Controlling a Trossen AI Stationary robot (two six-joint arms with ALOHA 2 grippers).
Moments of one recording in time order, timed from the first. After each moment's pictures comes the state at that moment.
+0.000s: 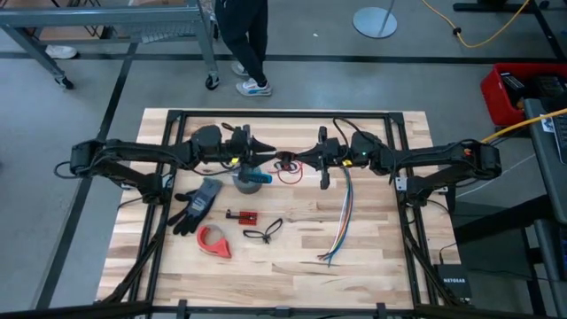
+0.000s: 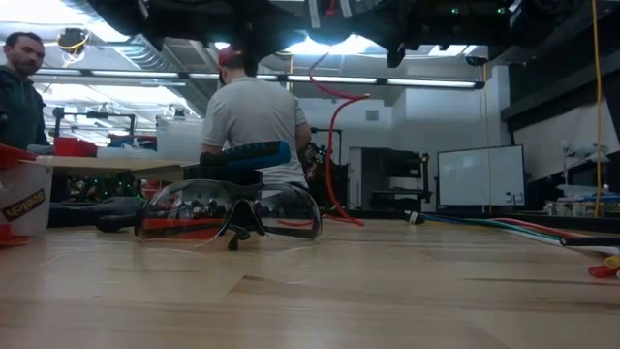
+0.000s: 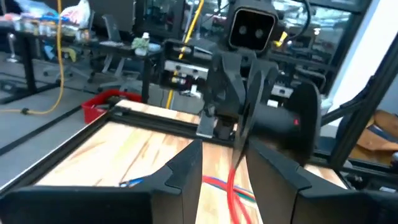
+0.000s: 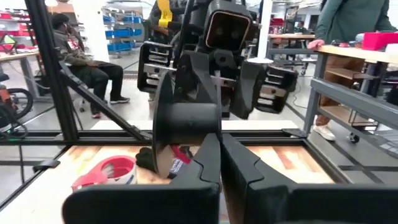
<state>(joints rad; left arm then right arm) 0.24 1.26 0.71 0.51 0.15 -0.18 -0.17 1.29 0.69 0.63 -0.21 -0.01</state>
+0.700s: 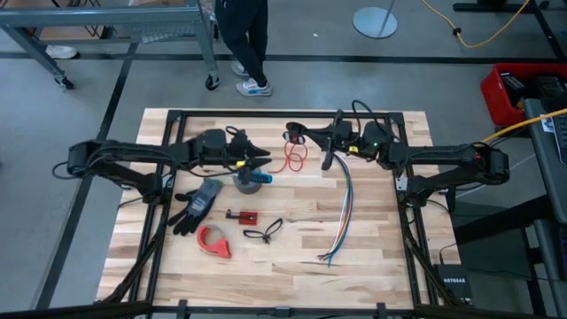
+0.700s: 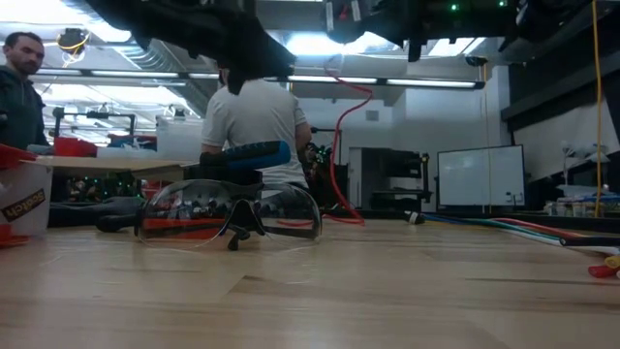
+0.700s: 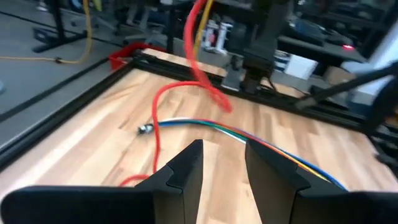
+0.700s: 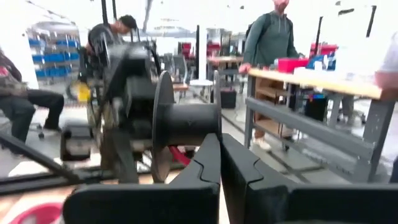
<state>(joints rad) 0.21 1.26 0.71 0.31 0.03 -0.18 -0.26 1.20 0.69 0.64 -0.02 -0.01</state>
